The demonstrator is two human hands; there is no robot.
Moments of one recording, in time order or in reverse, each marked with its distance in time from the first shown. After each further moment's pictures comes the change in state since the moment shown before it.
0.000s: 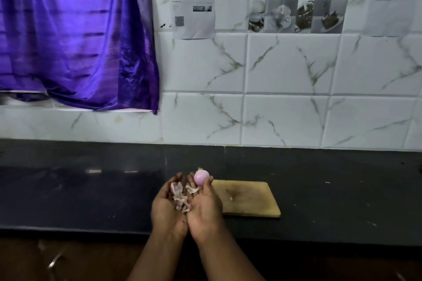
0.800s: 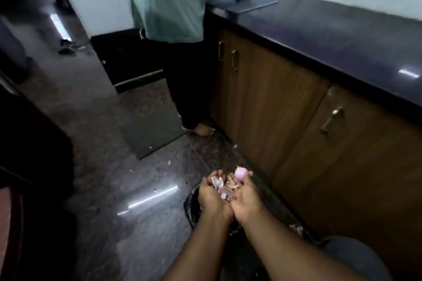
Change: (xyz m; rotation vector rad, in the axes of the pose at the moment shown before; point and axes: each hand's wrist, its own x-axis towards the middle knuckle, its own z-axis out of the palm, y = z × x) left_hand -0.231 0.208 -0.460 -0.581 0.896 0.533; right_hand -0.239 0.469 -0.098 -0.411 0.341 1.024
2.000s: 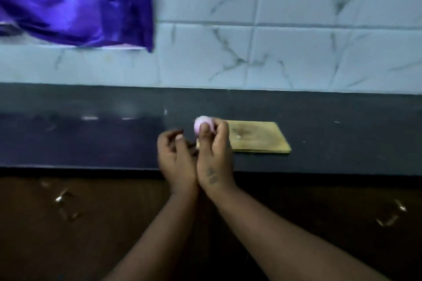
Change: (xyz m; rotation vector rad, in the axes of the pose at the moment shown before) left_hand -0.281 -0.401 0.167 0.928 -1.137 0.638; right_hand -0.290 -0.384 -0.143 -0.659 0.594 -1.795
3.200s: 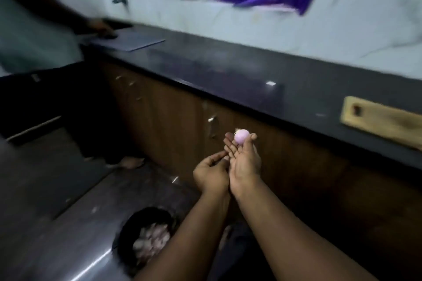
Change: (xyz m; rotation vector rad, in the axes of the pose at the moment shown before) left_hand -0.042 -0.040 -0.243 -0.150 0.514 -0.541; right_hand -0.188 -0.002 0.157 0.707 -0.353 0.951
